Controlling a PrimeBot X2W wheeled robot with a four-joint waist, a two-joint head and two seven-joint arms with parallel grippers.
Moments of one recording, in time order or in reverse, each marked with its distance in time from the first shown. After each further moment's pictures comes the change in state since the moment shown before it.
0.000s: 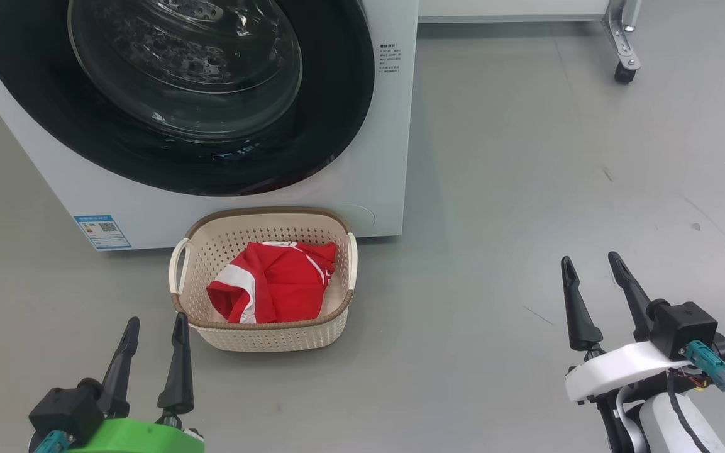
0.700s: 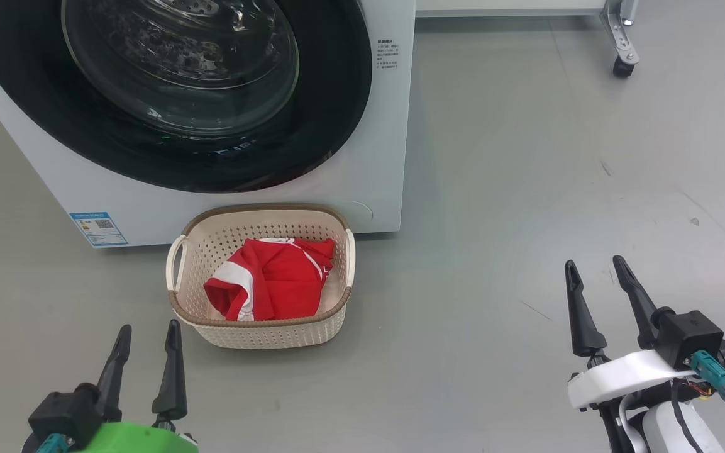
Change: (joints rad) left arm 0.003 -0.009 0.034 0.036 0.048 -0.003 0.000; right arm 0.038 0.009 -0.016 -0.057 -0.019 -0.009 0.000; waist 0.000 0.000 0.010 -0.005
